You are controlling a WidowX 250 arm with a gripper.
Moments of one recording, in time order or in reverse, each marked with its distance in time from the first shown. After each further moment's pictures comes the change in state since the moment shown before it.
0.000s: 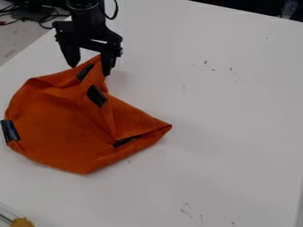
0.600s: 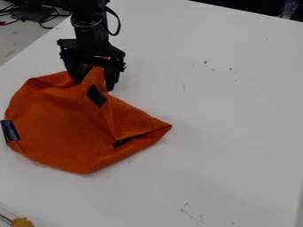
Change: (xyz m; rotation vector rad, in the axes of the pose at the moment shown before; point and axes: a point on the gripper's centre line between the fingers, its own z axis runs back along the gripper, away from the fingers) arm -0.013 -0.010 -0.021 -0.047 0.059 0.013
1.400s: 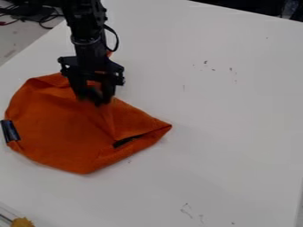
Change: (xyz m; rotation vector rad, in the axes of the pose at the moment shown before) arm -0.010 0.000 -0.023 -0.027 0.033 0.030
